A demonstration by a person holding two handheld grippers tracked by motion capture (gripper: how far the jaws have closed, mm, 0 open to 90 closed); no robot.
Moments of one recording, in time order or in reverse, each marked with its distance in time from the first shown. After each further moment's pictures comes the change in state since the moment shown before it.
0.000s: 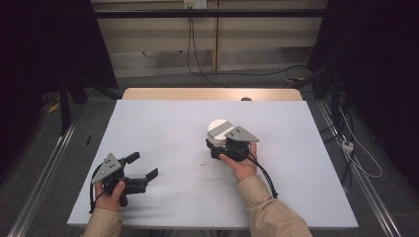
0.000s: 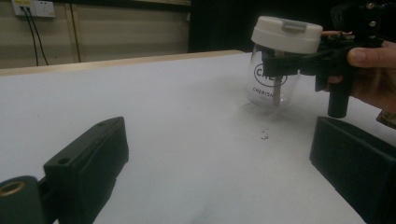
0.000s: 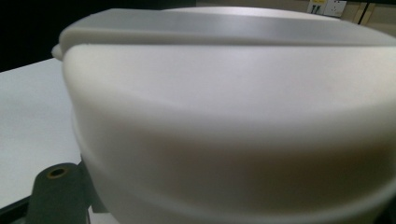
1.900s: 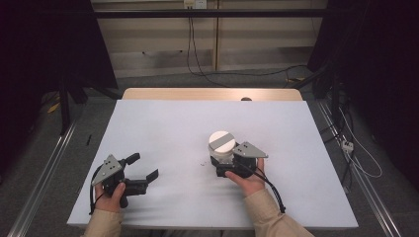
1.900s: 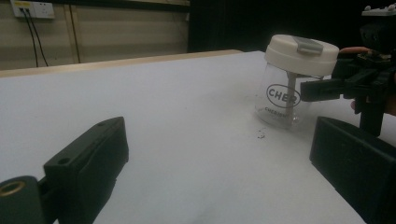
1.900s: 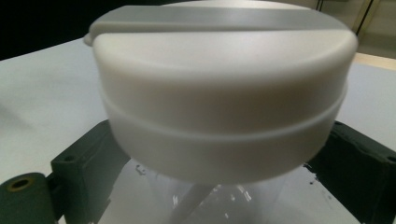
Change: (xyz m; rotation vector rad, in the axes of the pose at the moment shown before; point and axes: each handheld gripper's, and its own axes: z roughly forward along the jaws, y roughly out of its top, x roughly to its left) left arm -0.004 0.001 -0.002 -0.009 -0.002 0.007; right arm 0.011 -0.026 -0.039 0.035 0.027 0.033
